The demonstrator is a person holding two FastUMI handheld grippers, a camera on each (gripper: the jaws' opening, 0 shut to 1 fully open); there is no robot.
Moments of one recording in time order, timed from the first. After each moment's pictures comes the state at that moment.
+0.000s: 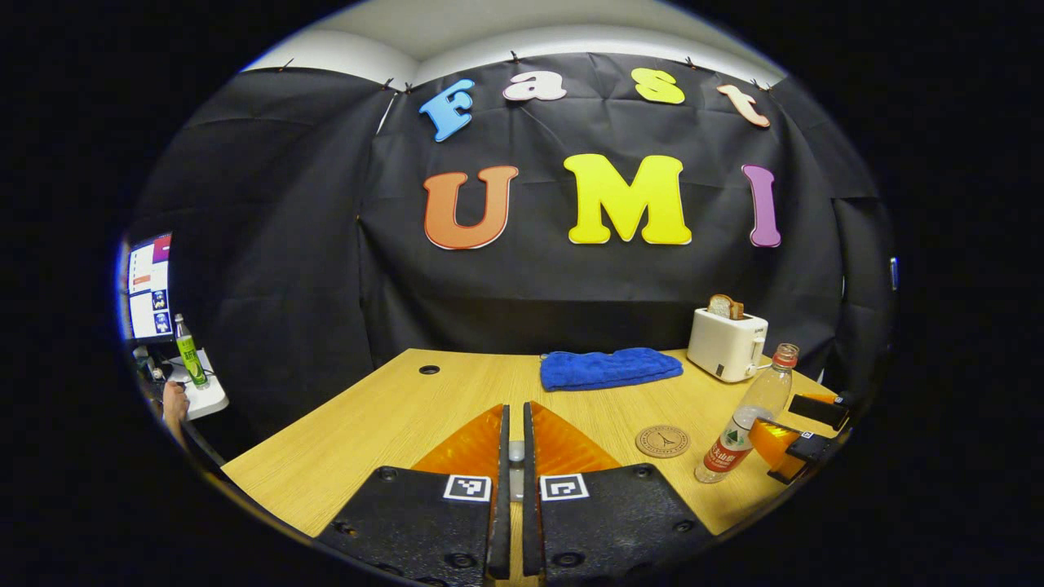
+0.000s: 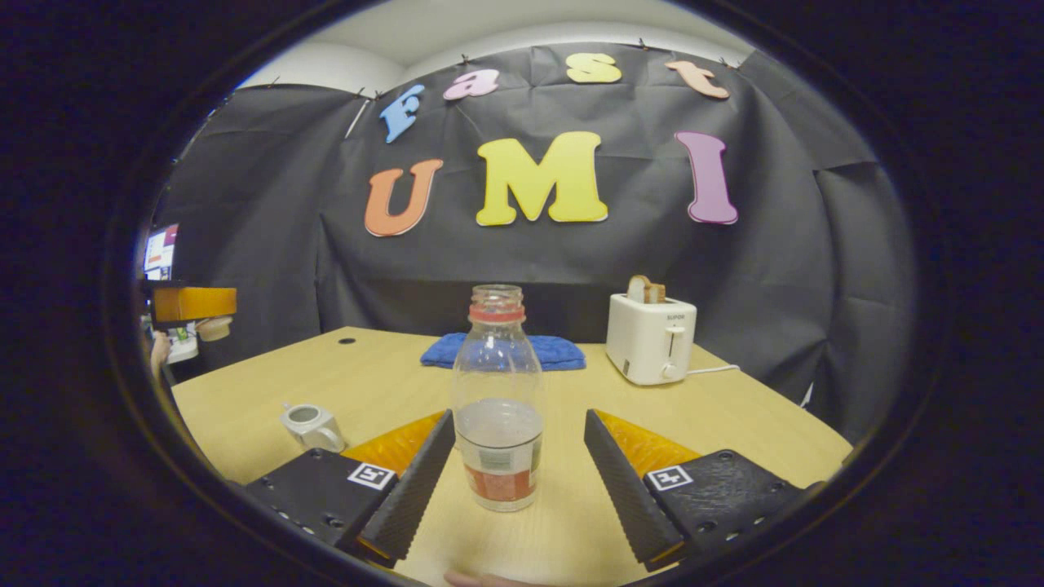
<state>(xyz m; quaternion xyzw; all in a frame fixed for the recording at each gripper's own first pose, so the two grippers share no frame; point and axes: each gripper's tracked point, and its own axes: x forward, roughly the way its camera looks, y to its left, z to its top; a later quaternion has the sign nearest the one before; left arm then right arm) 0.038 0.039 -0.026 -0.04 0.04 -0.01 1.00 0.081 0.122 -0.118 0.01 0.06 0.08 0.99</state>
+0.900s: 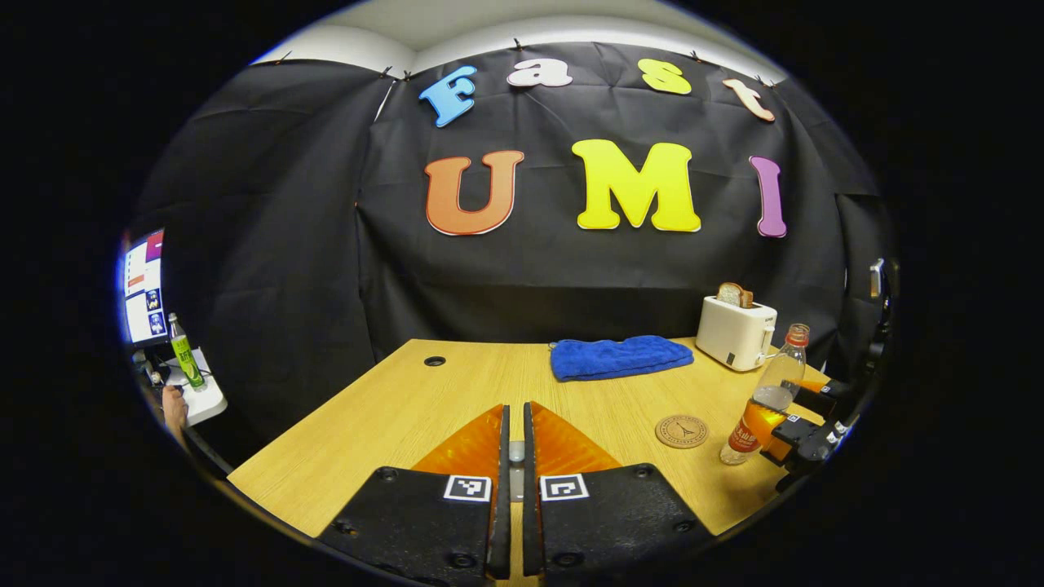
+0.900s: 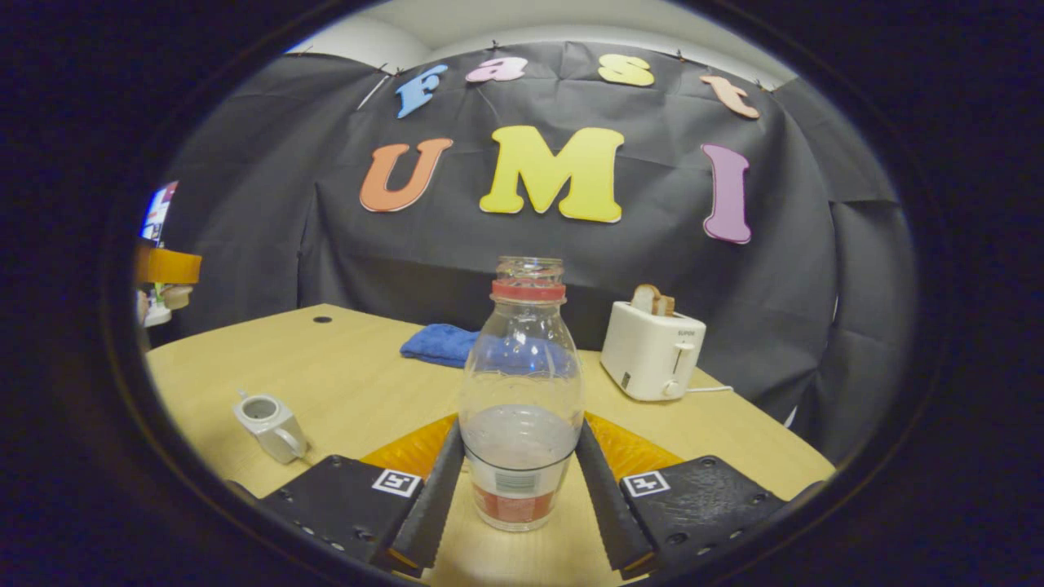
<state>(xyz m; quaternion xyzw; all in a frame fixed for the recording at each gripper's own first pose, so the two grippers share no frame) 0.052 0.067 -0.038 -0.03 0.06 -0.01 1.00 0.117 0.149 -0.110 -0.07 0.06 0.05 0.99</state>
